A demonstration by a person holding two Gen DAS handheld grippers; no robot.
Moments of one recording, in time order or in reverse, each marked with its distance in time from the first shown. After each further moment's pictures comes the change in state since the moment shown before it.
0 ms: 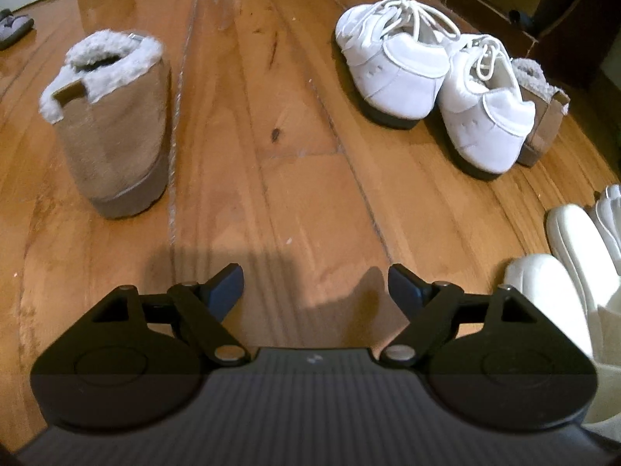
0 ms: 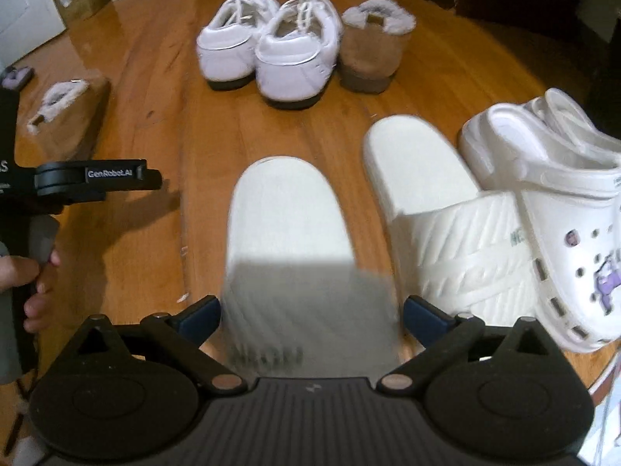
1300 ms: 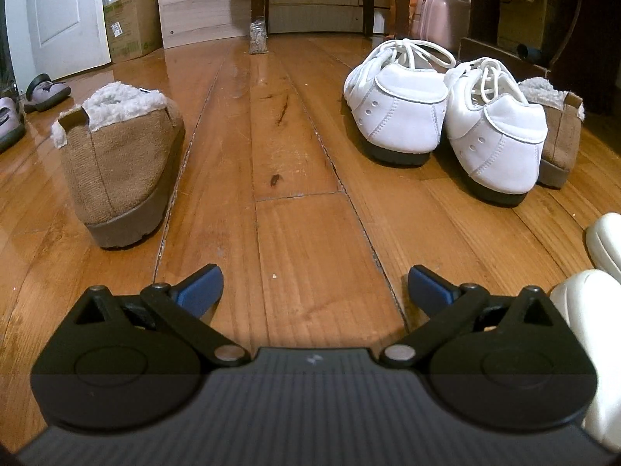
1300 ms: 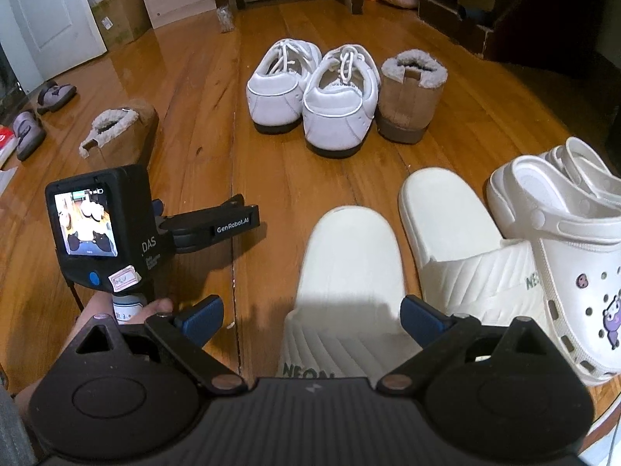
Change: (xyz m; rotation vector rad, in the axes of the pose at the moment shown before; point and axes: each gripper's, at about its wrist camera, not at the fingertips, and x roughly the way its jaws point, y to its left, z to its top) left arm 0.017 -0.029 -0.034 0.061 -0.278 0.147; right arm -0.024 0.011 0.008 -0.036 -0.078 0.112
